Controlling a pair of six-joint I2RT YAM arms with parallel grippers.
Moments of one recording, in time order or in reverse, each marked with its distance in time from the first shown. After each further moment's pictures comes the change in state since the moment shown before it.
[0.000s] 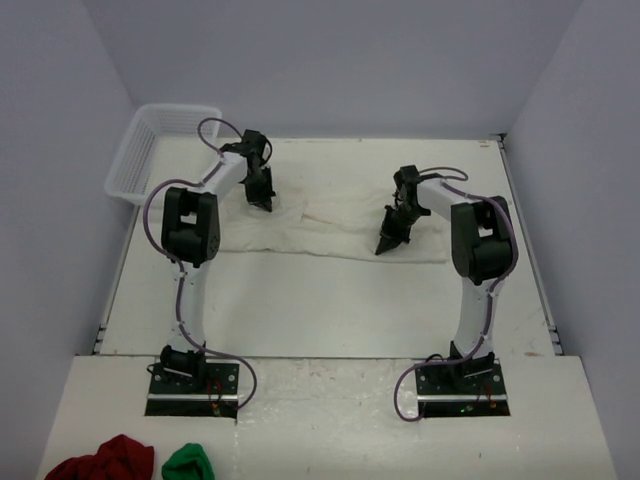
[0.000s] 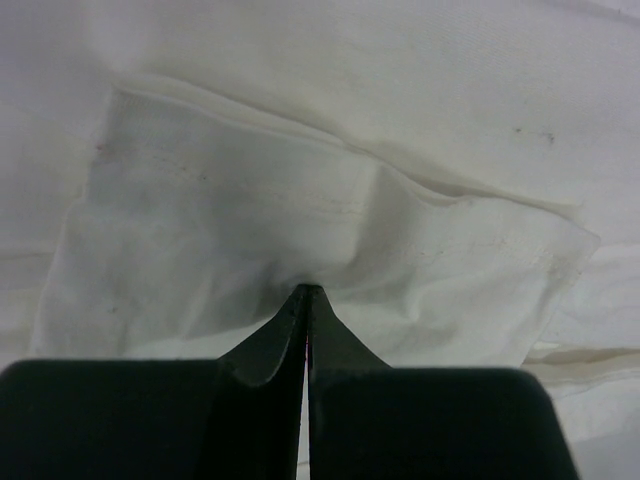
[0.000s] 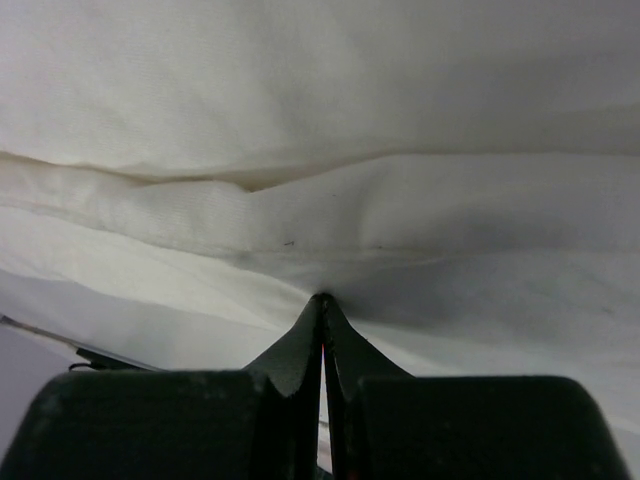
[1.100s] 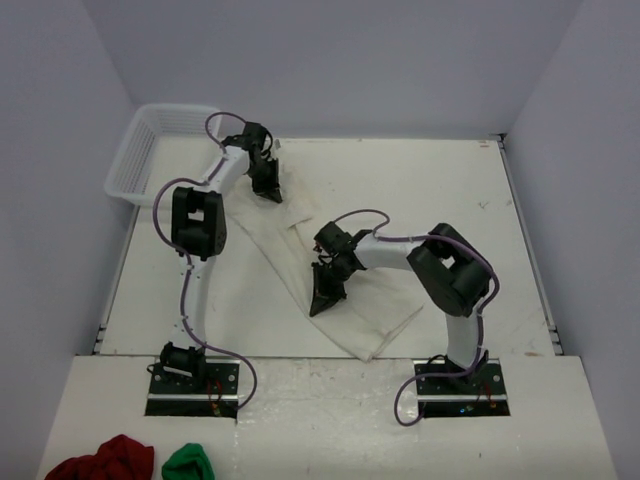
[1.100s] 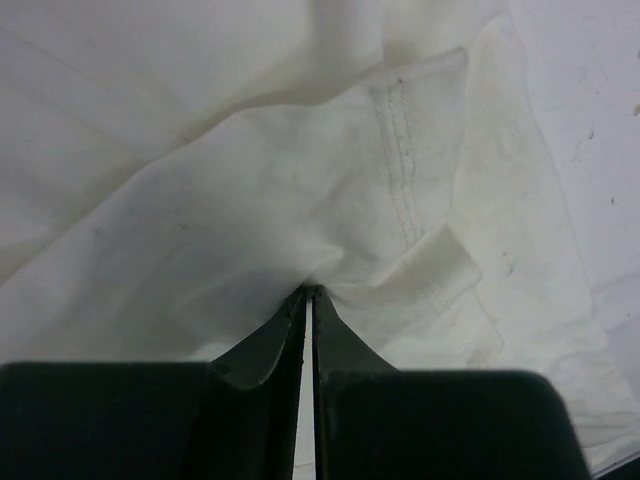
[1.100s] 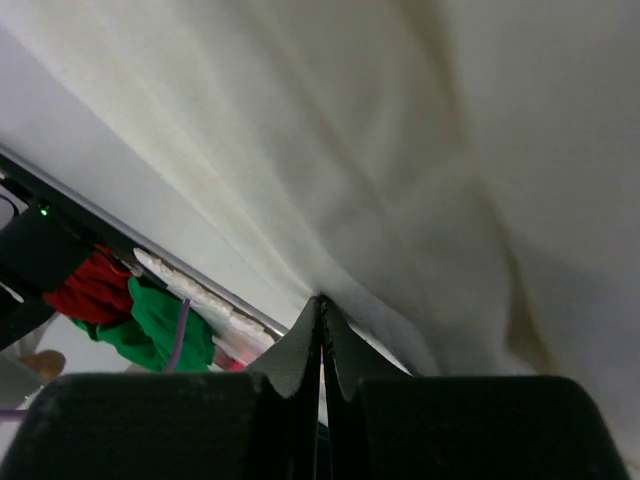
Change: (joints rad) left arm 0.014 0.170 0.270 -0.075 0.174 0.125; right arm 0.551 -0.137 -0.351 0.388 -0.197 0.257
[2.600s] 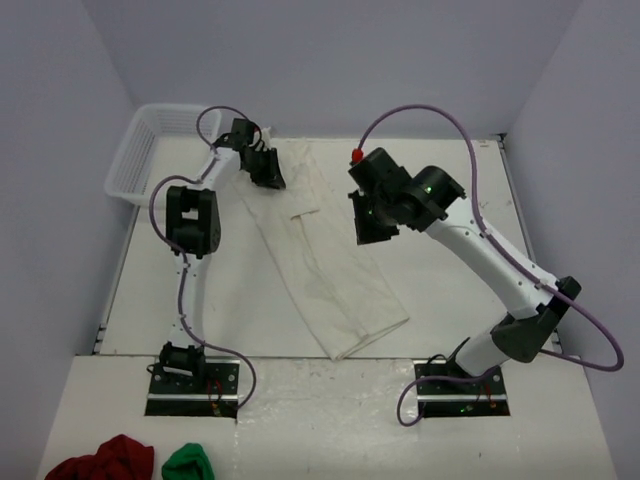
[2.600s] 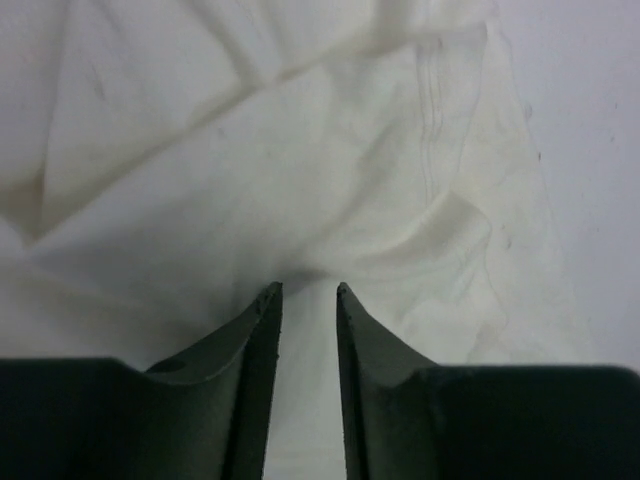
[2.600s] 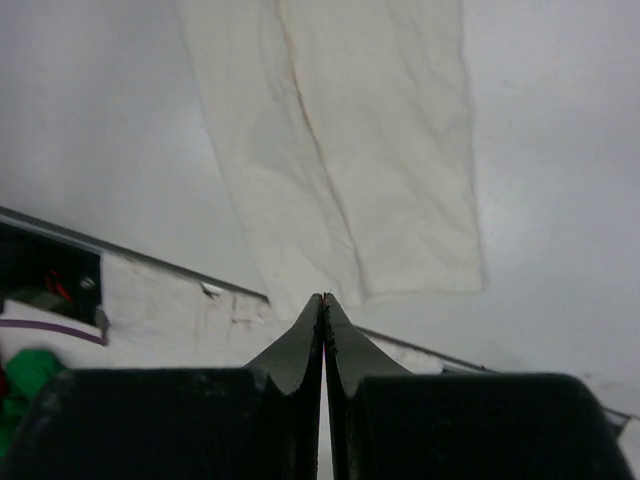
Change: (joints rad) left arm 0.056 0.053 0.042 0.214 0.192 0.059; right arm 0.016 -0.419 0.737 -0.819 0.657 -0.244
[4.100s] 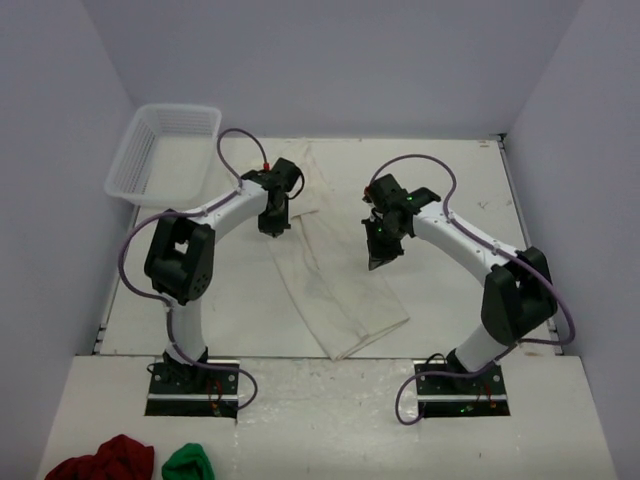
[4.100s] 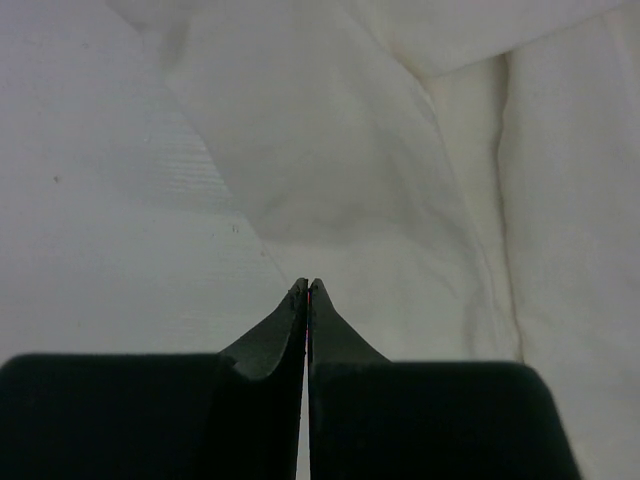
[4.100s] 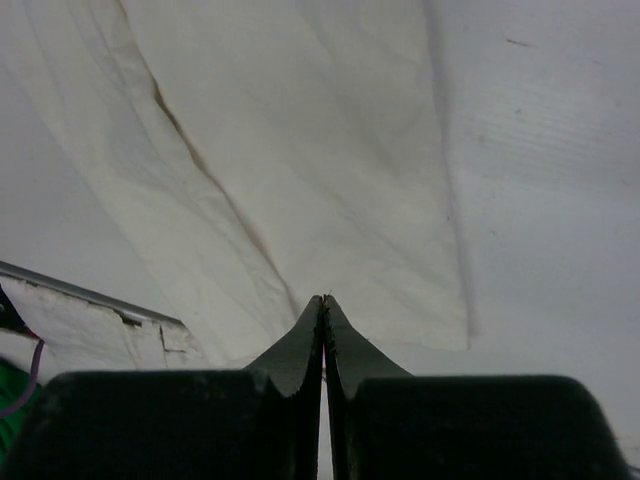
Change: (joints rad) left arm -0.328 -0.631 -0.765 -0.123 -0.686 -0.282; right arm -0.260 0.032 -0.592 0.330 -0.253 -0.158
